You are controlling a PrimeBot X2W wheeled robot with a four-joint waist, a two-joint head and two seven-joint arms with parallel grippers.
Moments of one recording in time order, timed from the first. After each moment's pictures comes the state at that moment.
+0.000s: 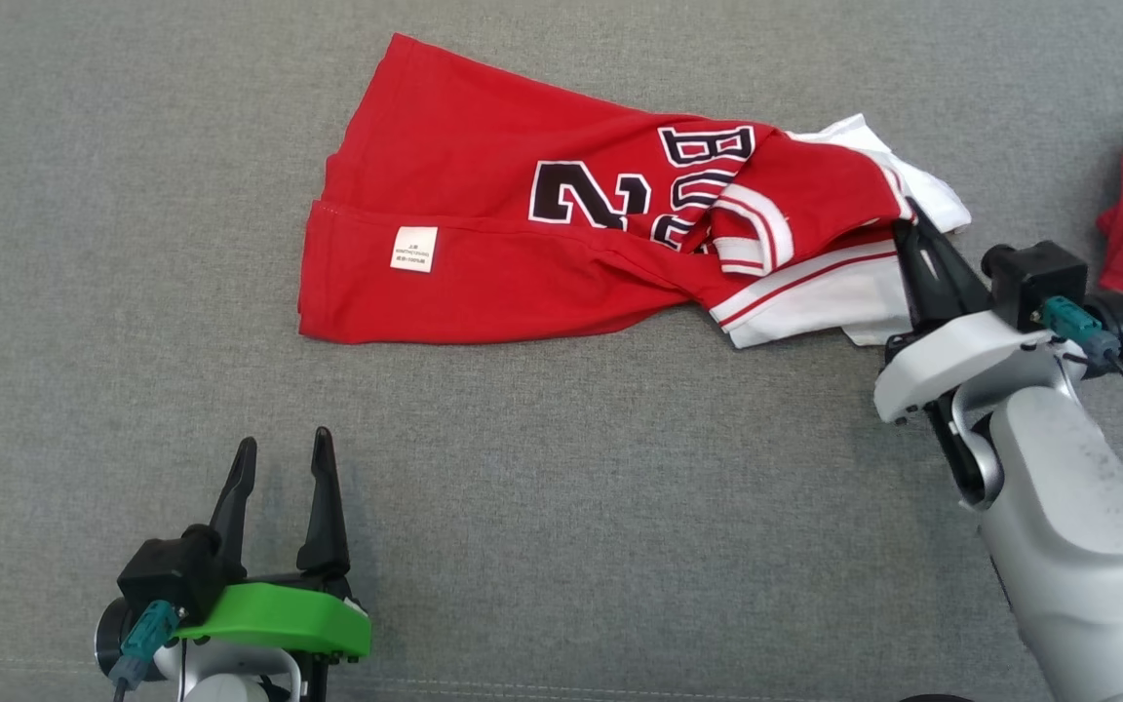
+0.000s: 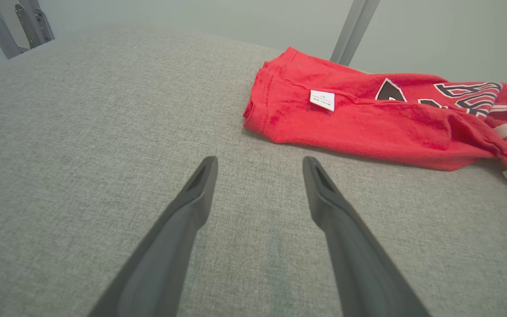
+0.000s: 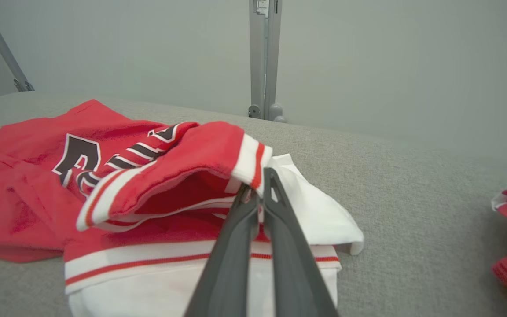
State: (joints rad) left arm -0.08 0.05 -0.11 0.23 -0.33 -0.04 -0.26; right arm -0.56 -0.17 0.11 0.57 0.14 0.13 -0.26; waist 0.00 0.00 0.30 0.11
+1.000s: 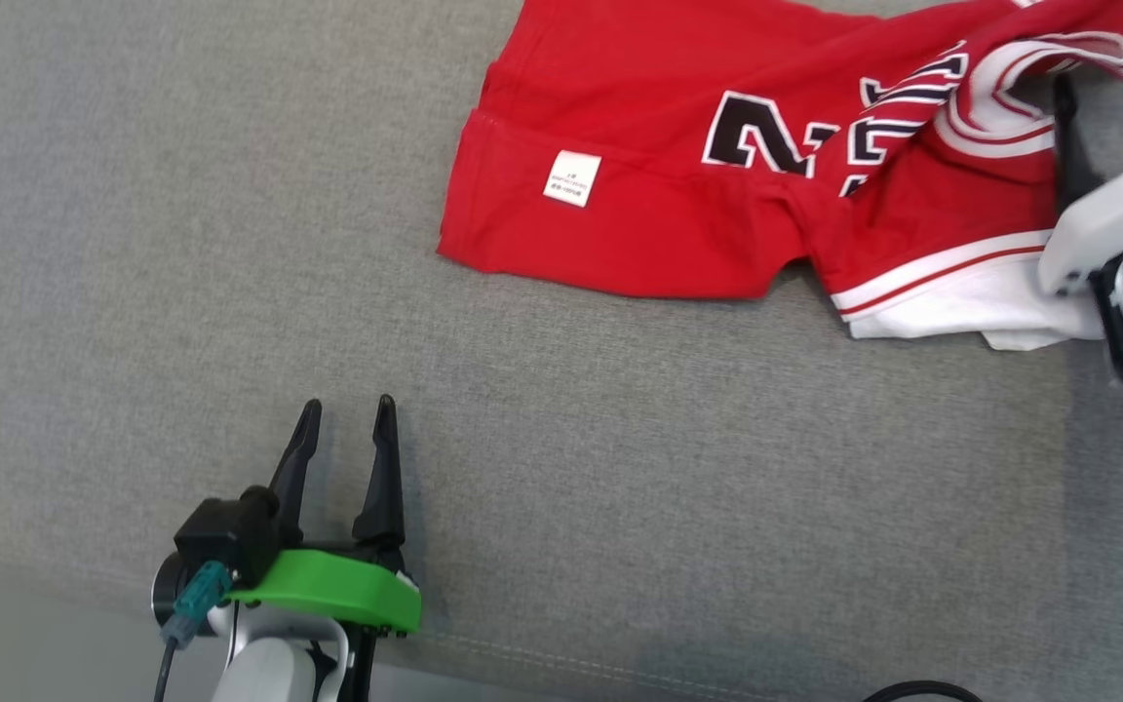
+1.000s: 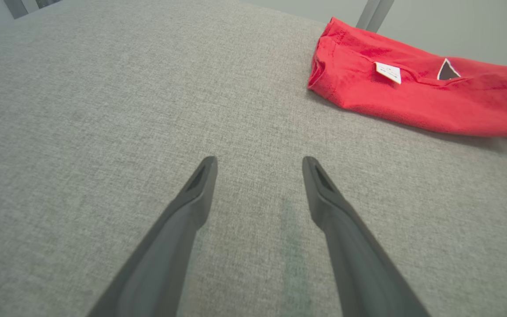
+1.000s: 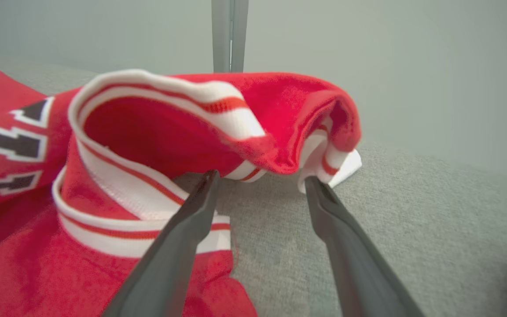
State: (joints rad) left arm -0.16 0.05 -0.23 0.24 -0.39 -0.03 -0.26; right arm -0.89 -0.35 -0.01 0.91 0.01 0.13 -0.26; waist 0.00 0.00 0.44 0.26
